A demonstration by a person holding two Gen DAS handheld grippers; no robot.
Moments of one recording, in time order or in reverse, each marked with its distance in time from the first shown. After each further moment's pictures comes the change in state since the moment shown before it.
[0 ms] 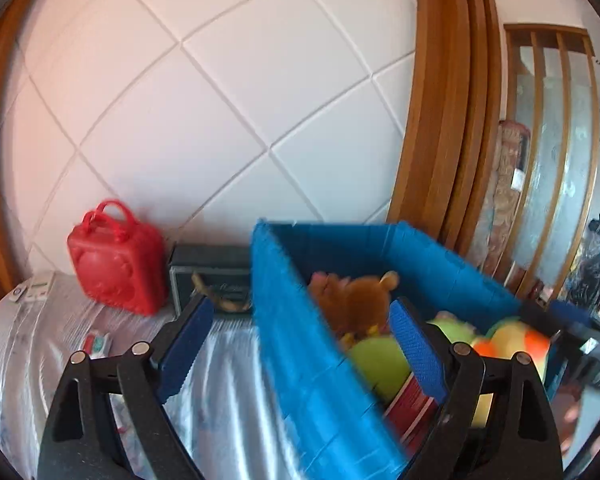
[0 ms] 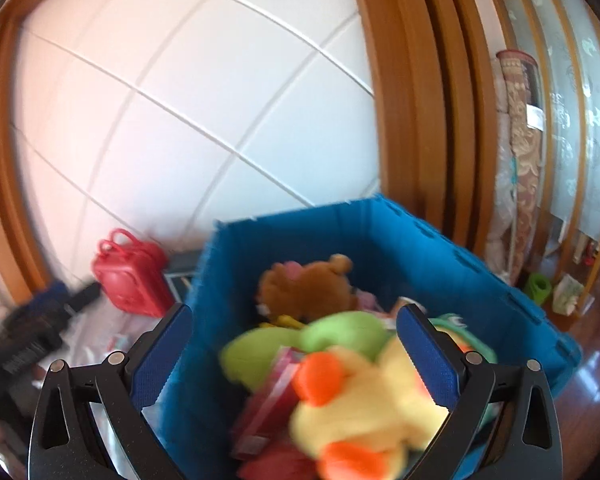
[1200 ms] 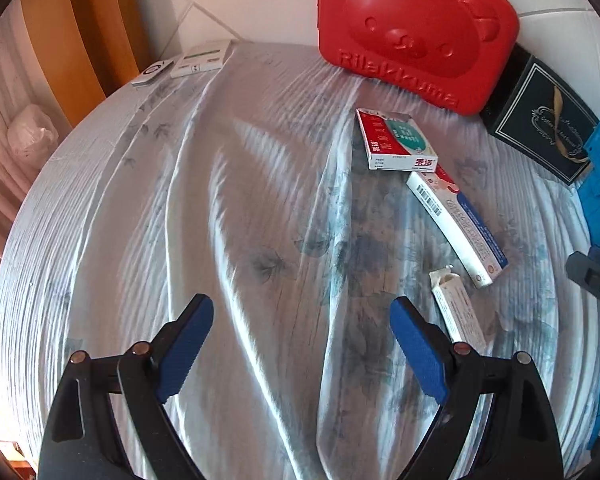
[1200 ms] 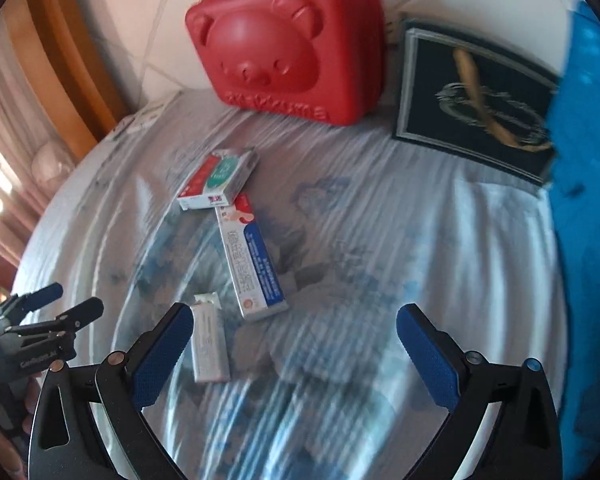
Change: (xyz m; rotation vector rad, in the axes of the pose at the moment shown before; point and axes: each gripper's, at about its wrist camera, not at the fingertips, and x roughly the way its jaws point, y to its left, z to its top) left arm 0.122 0.430 -0.197 -0.291 0.600 0.487; right arm 0.363 0.350 -0.220 -0.306 0.648 0.332
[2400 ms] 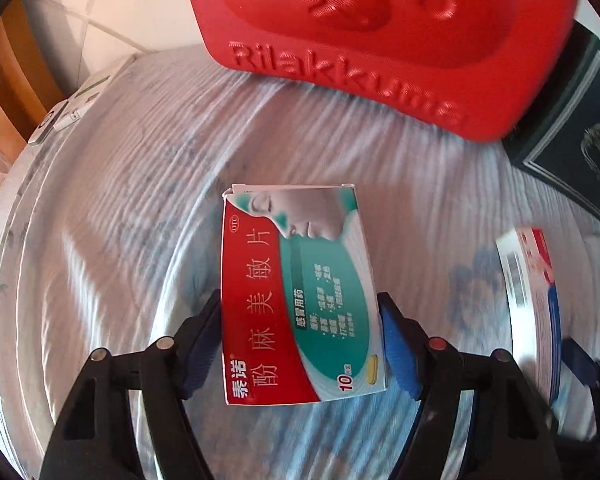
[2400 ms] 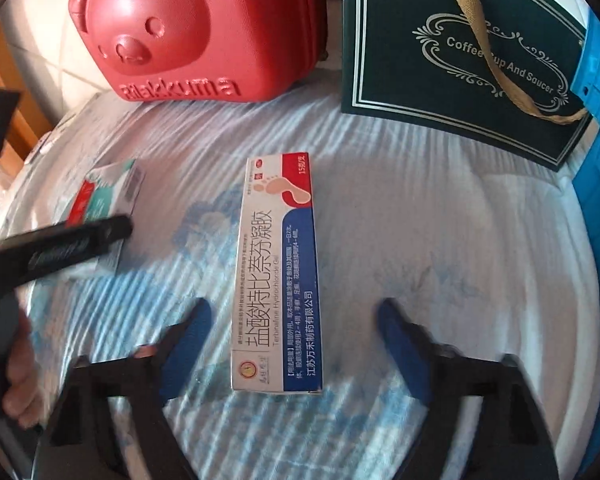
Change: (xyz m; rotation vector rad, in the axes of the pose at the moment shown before) left arm 0.119 -0.113 0.115 0.077 0.050 -0.006; right arm 0.101 -0.063 0.036 0.122 0.026 -0.139
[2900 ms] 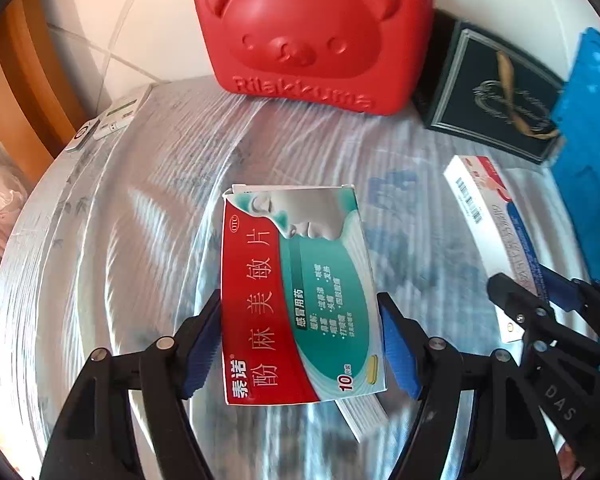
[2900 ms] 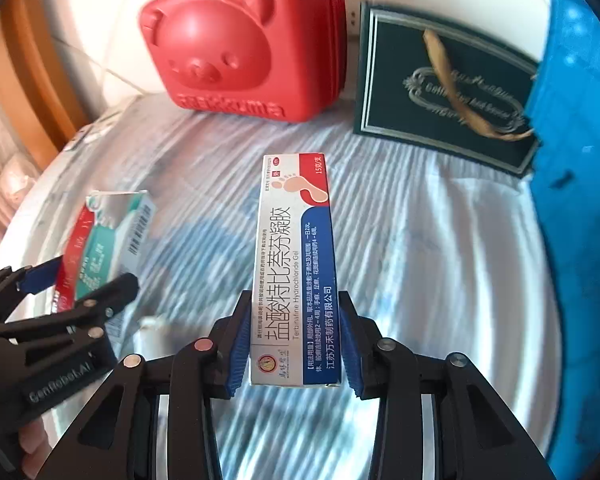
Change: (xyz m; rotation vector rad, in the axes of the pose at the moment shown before) left arm -0.125 -0.015 -0.091 0.092 -0.095 -0.034; right arm -0.107 0.019 -0.045 -0.053 -0.065 0.026
